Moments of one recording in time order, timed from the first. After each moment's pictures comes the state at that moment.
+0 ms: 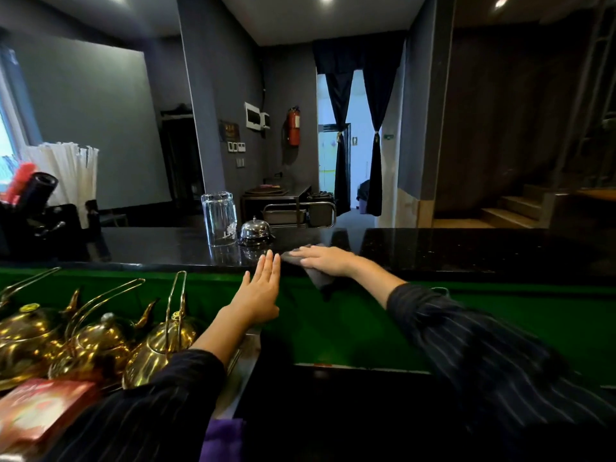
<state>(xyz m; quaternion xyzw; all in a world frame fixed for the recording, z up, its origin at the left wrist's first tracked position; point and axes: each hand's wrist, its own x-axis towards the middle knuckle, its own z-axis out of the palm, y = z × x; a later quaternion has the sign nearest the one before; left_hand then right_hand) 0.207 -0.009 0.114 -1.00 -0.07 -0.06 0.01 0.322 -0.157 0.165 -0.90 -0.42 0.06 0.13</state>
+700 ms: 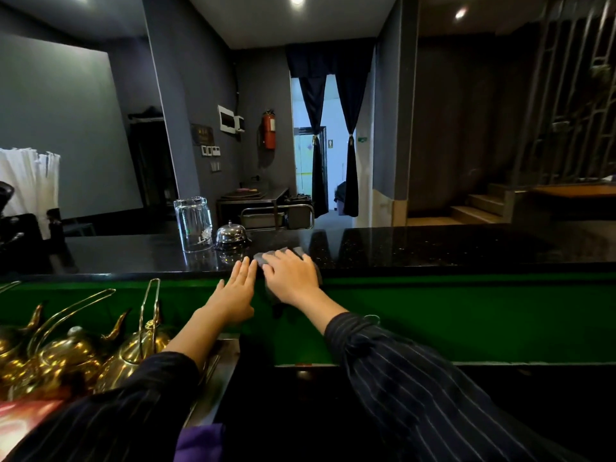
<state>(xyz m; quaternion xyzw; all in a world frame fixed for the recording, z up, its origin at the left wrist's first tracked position) 0.209 -0.009 0.118 -1.00 -0.08 -0.03 0.00 0.286 -0.124 0.121 -0.92 -0.31 -0.19 0.16</state>
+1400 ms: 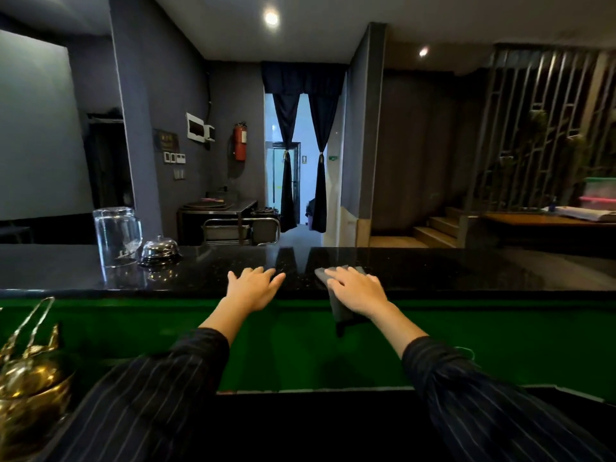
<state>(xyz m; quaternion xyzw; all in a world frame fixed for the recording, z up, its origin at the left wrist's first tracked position) 0.301 -0.156 0.141 -0.99 -0.05 -0.10 -0.05 0.344 -0.376 0.144 -0.96 -0.20 -0.08 0.16</state>
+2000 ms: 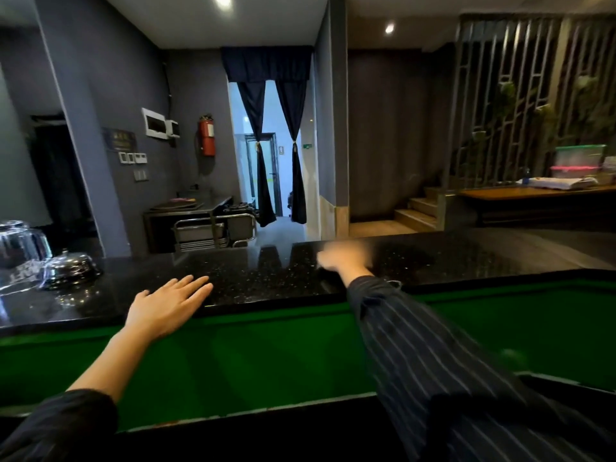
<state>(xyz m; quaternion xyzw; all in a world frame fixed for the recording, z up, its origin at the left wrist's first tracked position) 0.324 -0.160 0.134 -0.99 -0.10 -0.07 -0.01 0.475 -0.439 0.166 -1.00 0.01 0.00 0.04</state>
